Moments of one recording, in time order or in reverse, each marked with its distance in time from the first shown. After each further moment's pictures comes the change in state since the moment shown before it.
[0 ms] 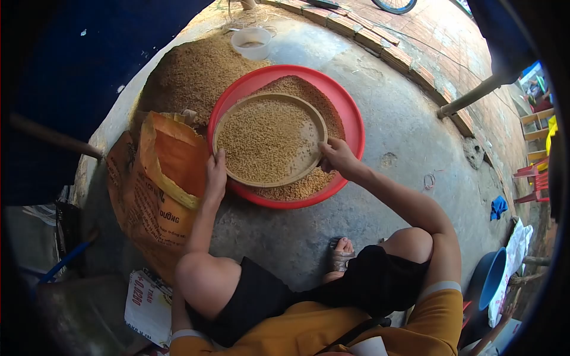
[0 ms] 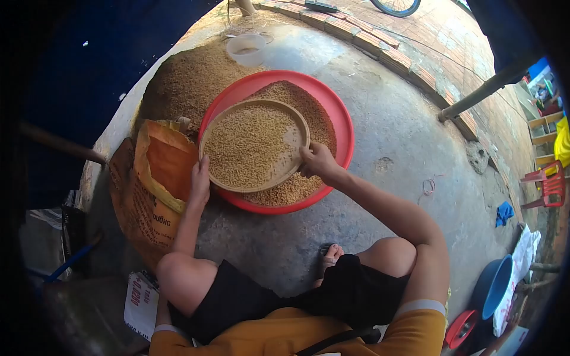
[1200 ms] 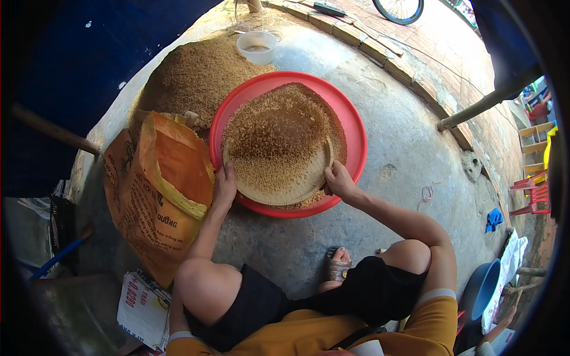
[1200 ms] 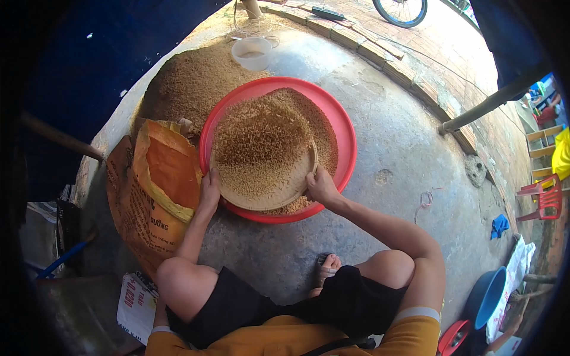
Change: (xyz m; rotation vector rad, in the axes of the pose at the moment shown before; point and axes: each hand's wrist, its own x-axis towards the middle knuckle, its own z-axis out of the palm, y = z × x) left_hand -0.003 -0.023 0.004 0.397 0.000 -0.071; right_hand -0.003 0.034 0.009 -0.222 0.087 -0.026
